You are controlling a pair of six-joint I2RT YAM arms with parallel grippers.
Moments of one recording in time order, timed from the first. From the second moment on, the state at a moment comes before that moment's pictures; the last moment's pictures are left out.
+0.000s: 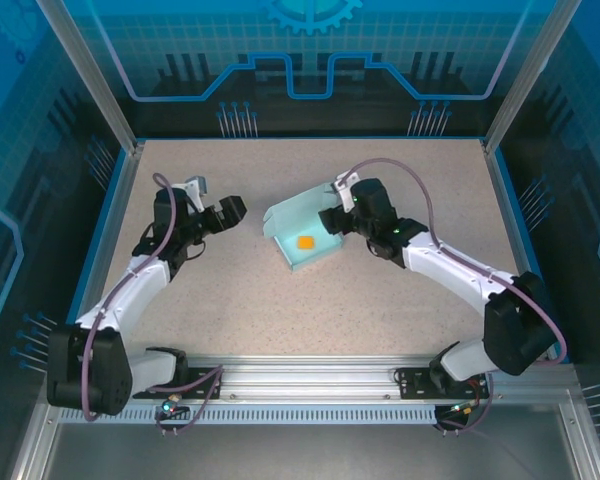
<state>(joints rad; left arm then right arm) -0.07 1.19 0.74 -0.04 0.32 -0.53 0.57 1.44 1.02 -0.14 0.18 -0.03</state>
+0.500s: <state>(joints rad) -0.06 1.10 0.64 0.00 0.21 -0.56 0.26 1.40 1.01 -0.12 -0.04 0.06</state>
